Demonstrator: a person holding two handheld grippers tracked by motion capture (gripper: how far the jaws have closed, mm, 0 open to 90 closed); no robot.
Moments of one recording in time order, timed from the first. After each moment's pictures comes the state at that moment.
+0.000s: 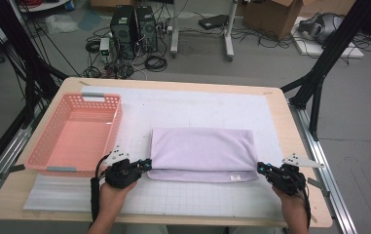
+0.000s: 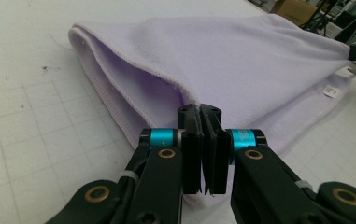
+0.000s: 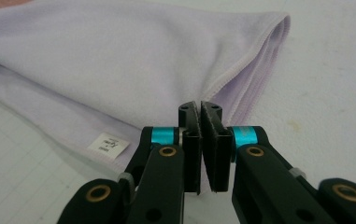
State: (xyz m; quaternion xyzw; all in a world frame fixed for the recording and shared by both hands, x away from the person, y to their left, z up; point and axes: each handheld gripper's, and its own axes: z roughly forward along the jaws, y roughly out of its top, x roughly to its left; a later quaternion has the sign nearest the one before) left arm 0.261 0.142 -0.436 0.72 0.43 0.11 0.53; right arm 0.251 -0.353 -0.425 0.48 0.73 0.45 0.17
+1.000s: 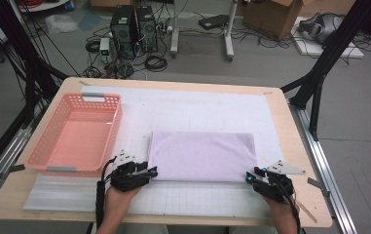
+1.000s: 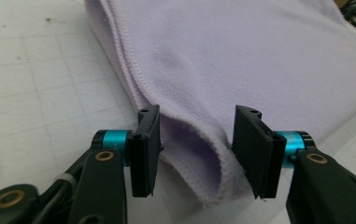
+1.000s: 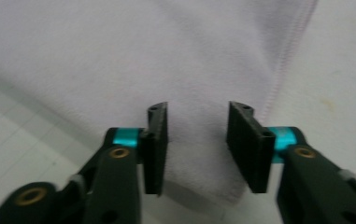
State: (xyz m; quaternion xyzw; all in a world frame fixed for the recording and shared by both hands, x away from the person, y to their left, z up) left arm 0.266 0.127 -0.454 0.72 0.49 0.12 0.48; right arm 0.245 -0.327 -0.446 0.47 0.76 0.39 0.21
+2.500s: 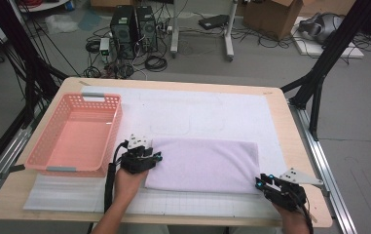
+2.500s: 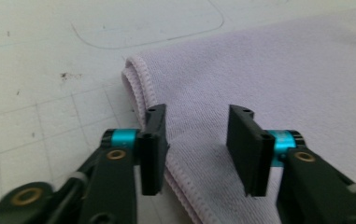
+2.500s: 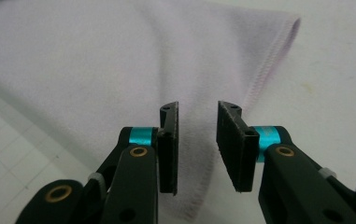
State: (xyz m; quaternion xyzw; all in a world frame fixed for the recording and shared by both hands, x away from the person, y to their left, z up) left arm 0.307 0.111 -0.445 0.74 0.47 0.15 0.46; right arm 0.217 -0.348 -0.436 0.45 0.76 0.42 0.20
